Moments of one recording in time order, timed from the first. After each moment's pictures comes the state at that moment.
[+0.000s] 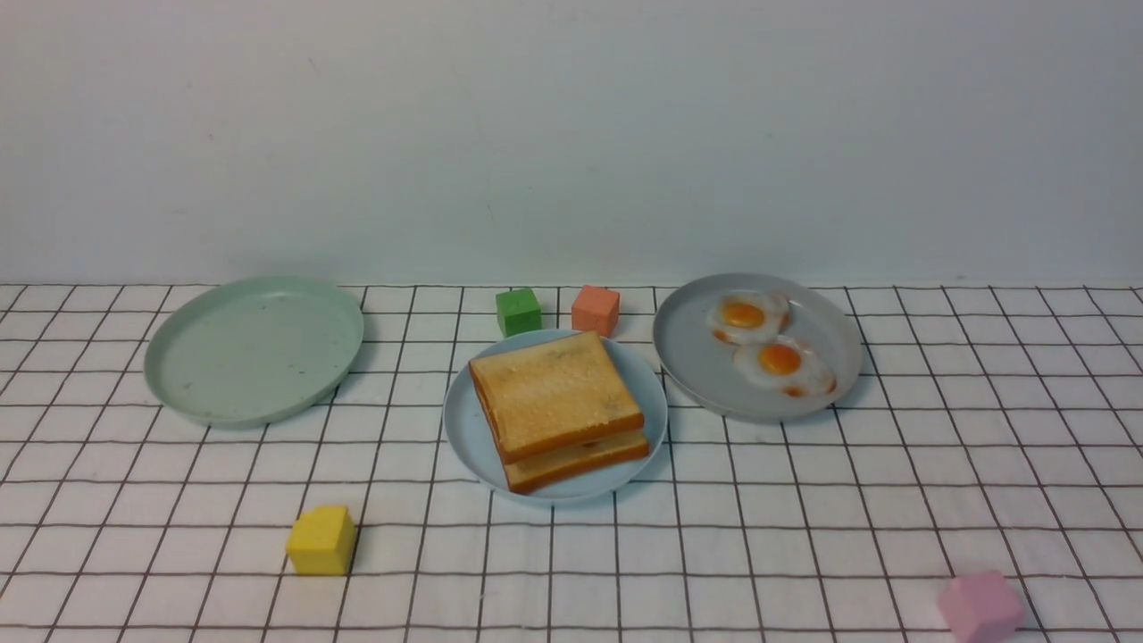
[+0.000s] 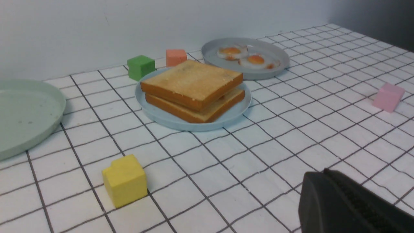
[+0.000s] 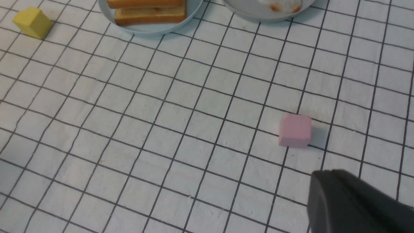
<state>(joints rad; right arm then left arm) 0.45 0.53 -0.86 -0.03 1.14 0.12 -0.54 0.03 0.00 -0.30 0.21 0.23</state>
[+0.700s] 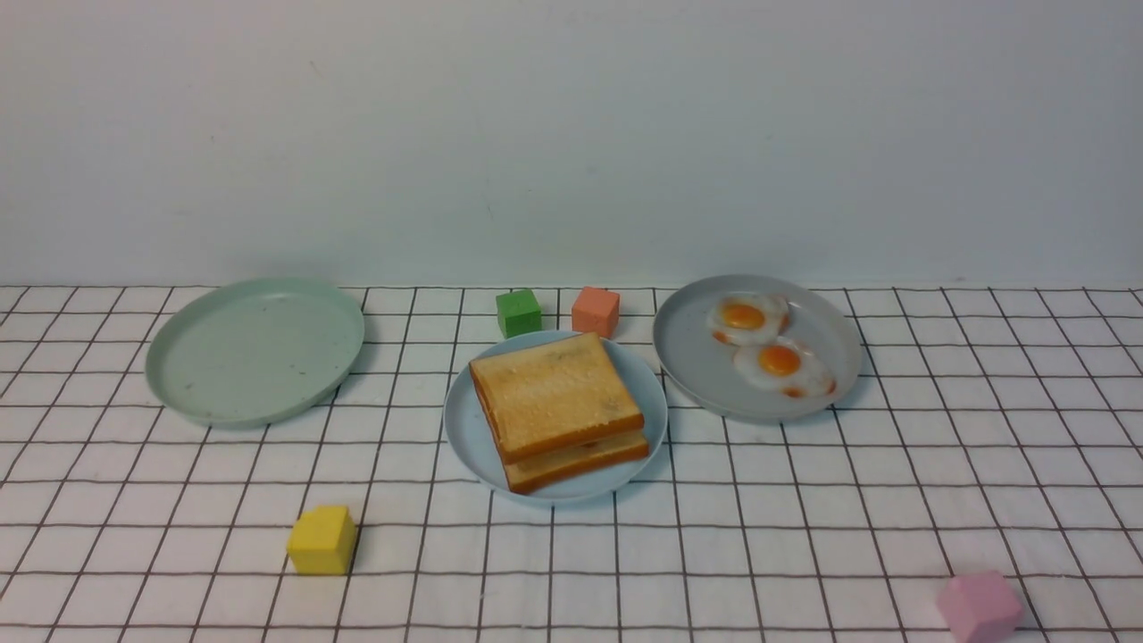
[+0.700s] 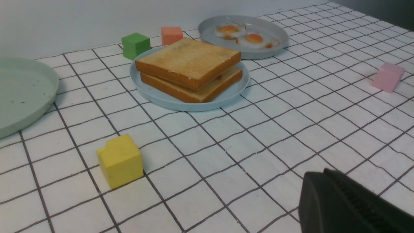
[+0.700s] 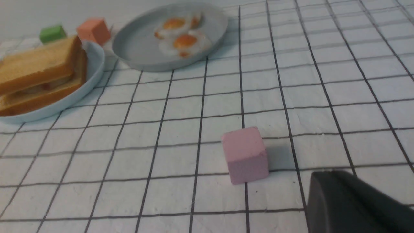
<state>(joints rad) 0.10 -0.01 0.01 -0.01 0.40 0.16 -0.54 0.03 0.01 -0.30 0.24 0.23</state>
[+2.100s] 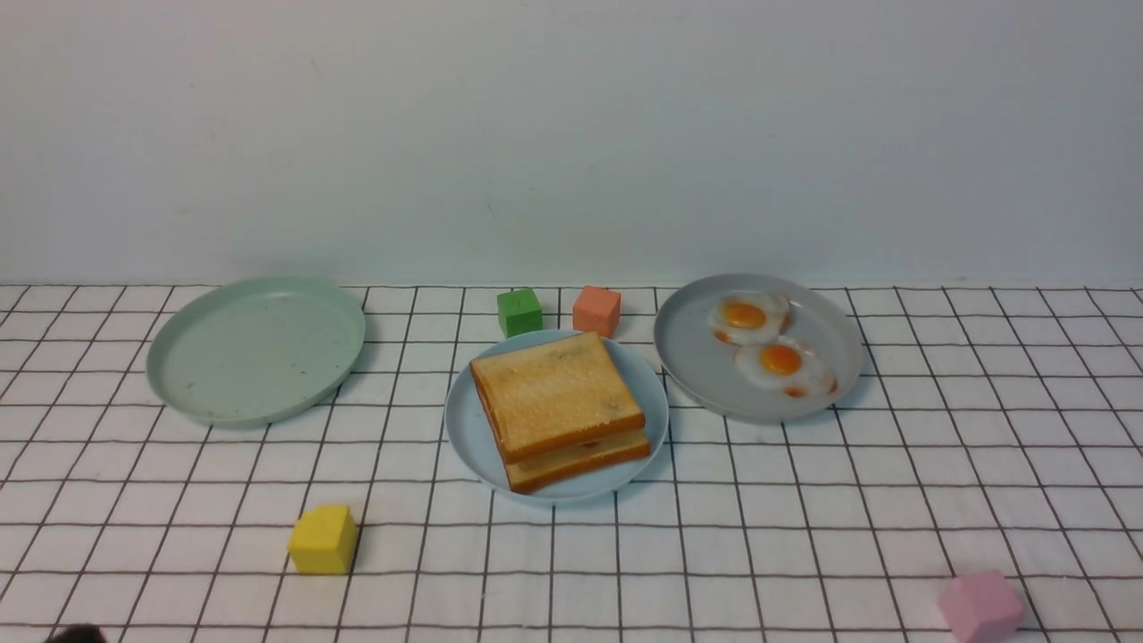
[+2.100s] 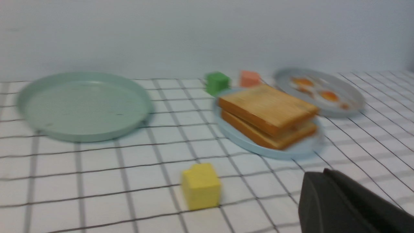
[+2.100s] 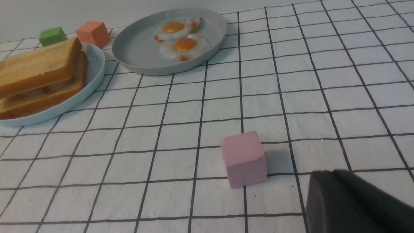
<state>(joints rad) 0.10 -0.01 0.02 -0.01 0.39 0.16 -0.23 0.00 0.02 -0.23 0.13 0.02</state>
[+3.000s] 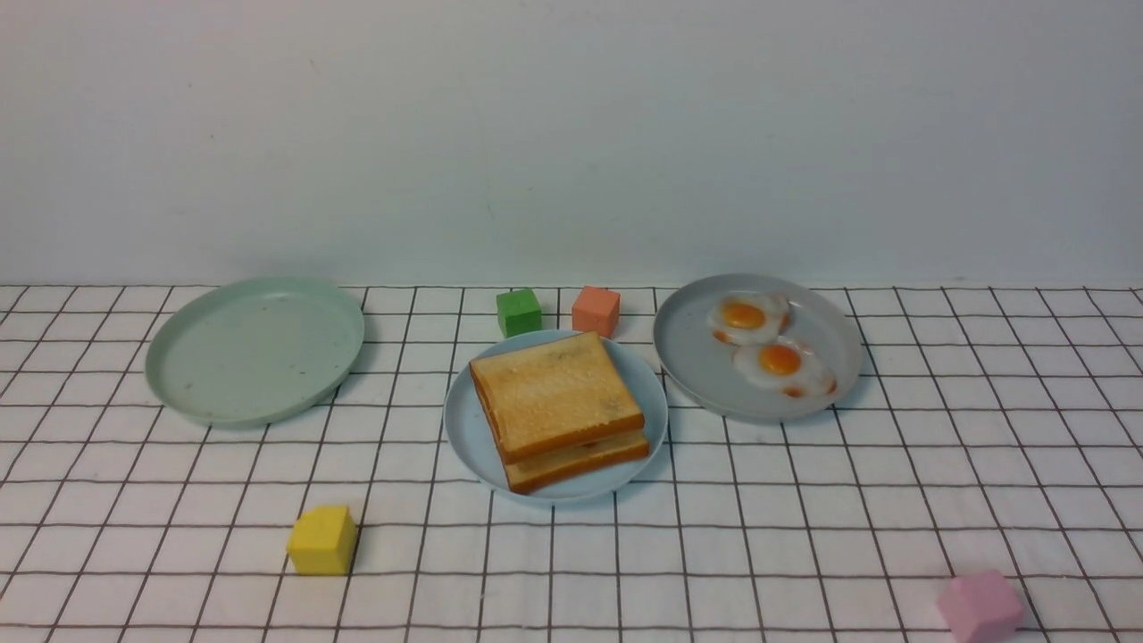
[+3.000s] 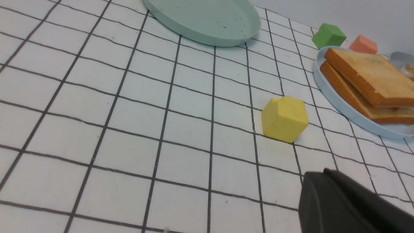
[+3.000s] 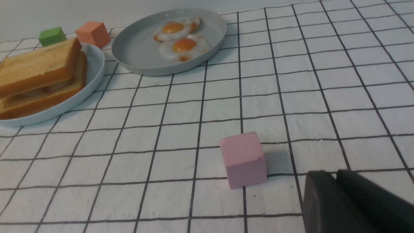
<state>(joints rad) 0.10 -0.01 0.02 -0.01 0.39 0.16 -0.09 -0.01 0.03 -0.07 0.37 -0.32</state>
